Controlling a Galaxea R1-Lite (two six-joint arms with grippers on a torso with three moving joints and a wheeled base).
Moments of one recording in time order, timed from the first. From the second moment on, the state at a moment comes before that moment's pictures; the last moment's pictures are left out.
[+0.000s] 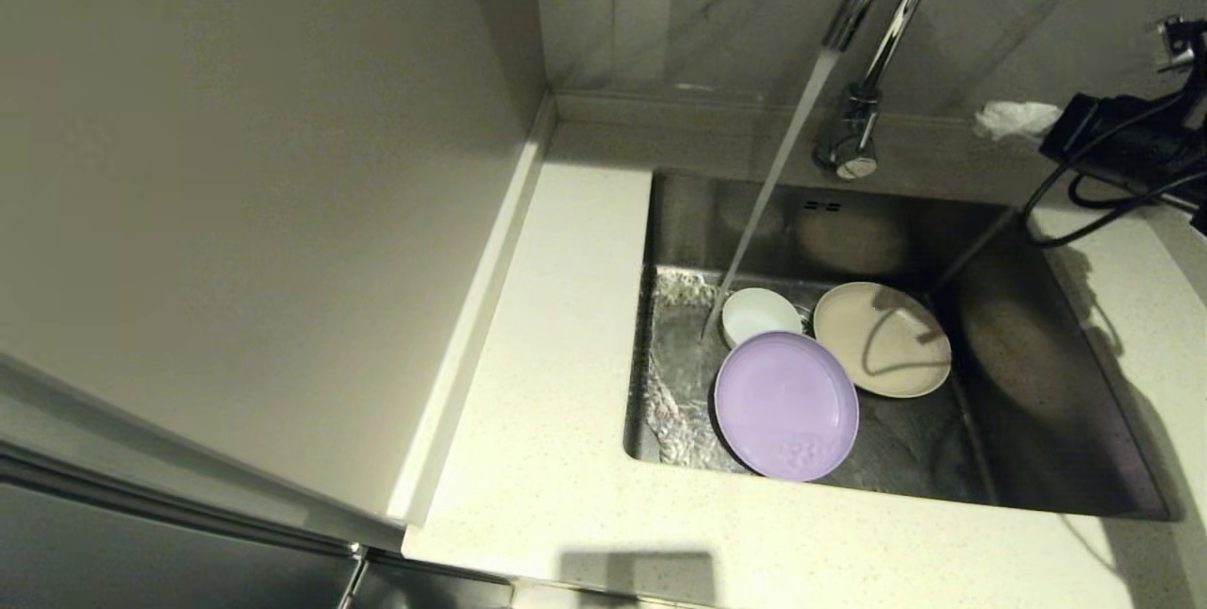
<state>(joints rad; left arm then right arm) 0.00 0.00 0.00 0.00 0.02 -0.02 -0.29 1.94 -1.46 -0.65 0.75 0.38</state>
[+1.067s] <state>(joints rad) 0.00 0.00 0.00 0.00 0.02 -0.02 -0.35 1.26 -0.53 -0.30 0.40 -0.05</state>
